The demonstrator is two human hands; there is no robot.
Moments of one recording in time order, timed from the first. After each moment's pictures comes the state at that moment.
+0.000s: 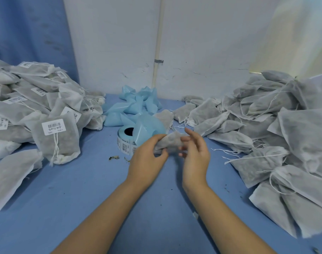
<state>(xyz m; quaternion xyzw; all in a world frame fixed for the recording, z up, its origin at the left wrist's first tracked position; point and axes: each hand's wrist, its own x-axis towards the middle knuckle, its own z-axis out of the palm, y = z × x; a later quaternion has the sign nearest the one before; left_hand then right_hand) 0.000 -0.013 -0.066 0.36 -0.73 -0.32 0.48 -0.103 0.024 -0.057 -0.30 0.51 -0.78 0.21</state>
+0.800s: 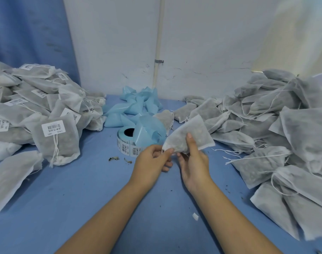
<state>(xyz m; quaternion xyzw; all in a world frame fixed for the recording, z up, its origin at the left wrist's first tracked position) -0.010 -0.009 -0.069 0.37 -0.59 -0.58 0.43 -0.112 0.021 -0.055 -0.14 0.42 -0.79 0.42</state>
